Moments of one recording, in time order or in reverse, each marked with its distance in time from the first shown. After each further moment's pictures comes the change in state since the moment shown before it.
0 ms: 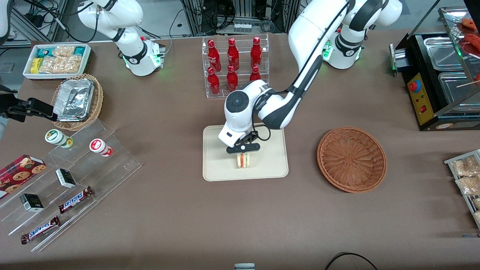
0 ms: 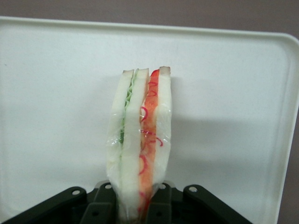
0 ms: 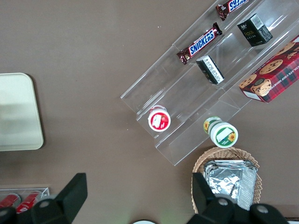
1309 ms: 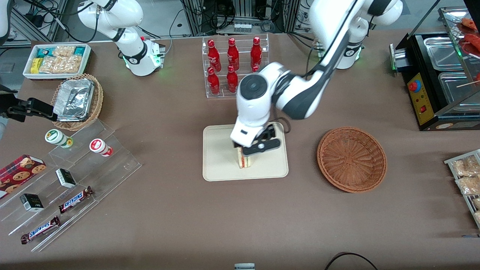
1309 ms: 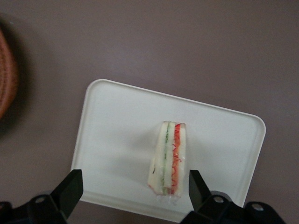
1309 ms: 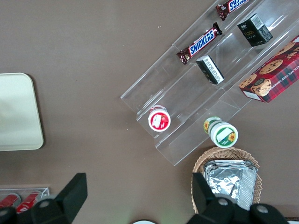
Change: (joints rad) arm 0.100 -0.237 0.026 0.067 0.009 -0.279 -0.065
